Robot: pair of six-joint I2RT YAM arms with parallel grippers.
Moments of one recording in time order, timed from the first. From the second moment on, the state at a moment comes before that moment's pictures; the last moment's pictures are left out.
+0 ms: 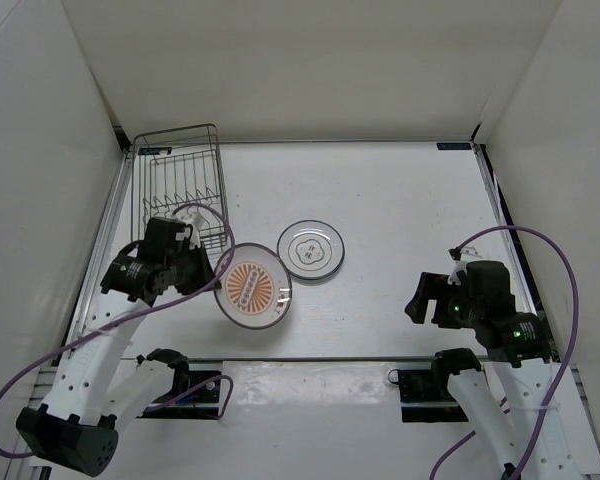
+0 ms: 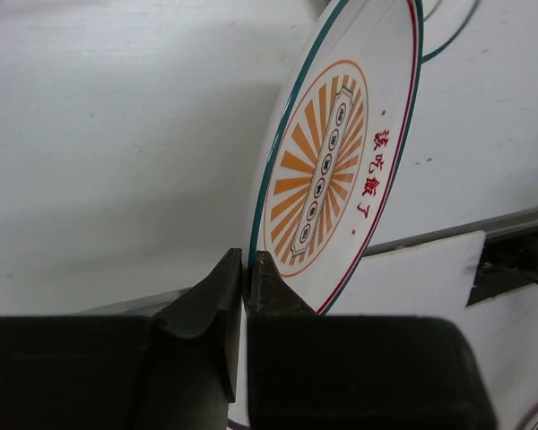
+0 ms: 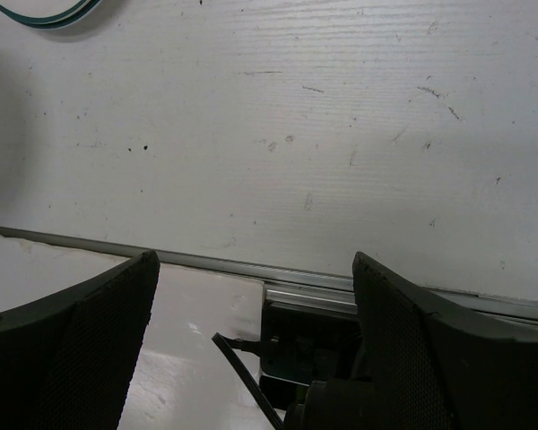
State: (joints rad) left arm -0.29 0.91 1.01 -1.02 0.21 -0.42; right arm 0.19 0.49 0.77 -1.15 -0.18 0.26
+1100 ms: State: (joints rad) left arm -0.29 1.07 0.49 -0.68 0.14 -0.56; right arm 0.19 0.49 0.77 -1.15 -0.18 0.26
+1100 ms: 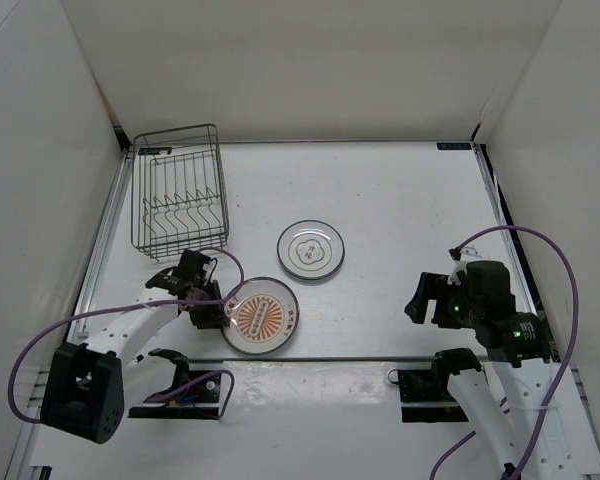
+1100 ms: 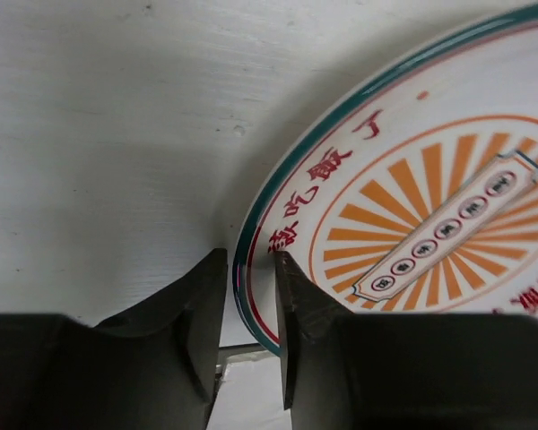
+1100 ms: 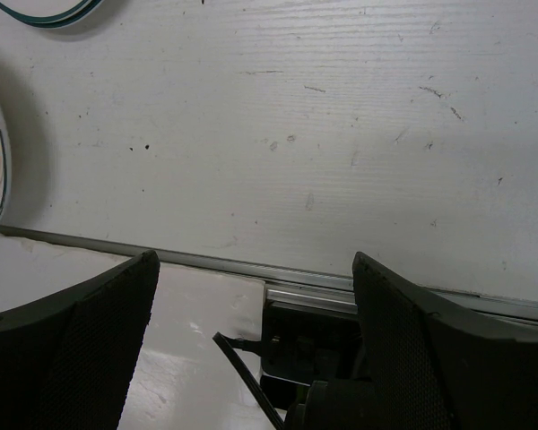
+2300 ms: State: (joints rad) left arm -0.31 0.62 0.71 -0.98 0.03 -0.21; right arm 0.19 0.74 0.92 -1.20 -0.25 0.22
